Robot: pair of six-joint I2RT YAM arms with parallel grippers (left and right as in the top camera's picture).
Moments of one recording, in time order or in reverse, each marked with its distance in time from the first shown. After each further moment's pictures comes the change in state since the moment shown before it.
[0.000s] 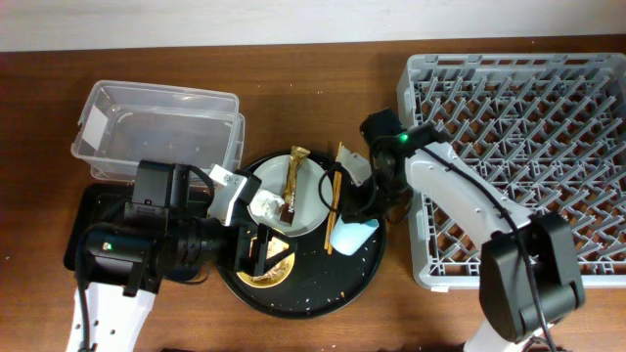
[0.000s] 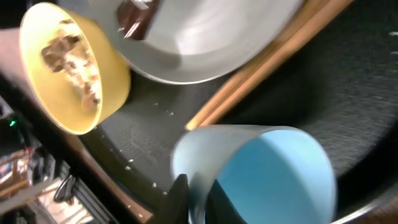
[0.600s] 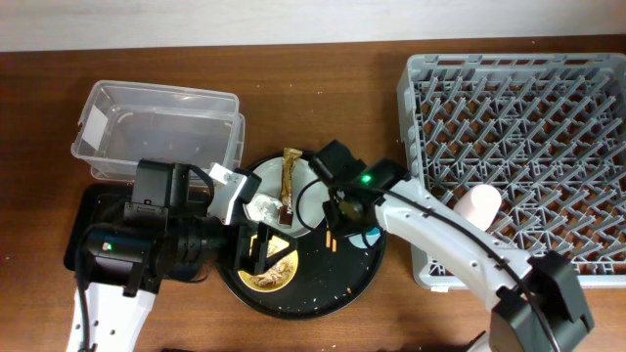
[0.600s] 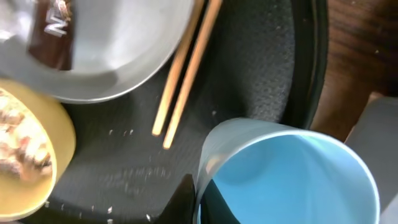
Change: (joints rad) left arm 0.000 -0.001 0.000 0.016 0.000 0.000; right arm 0.291 -0.133 -0.033 0.024 0.558 0.559
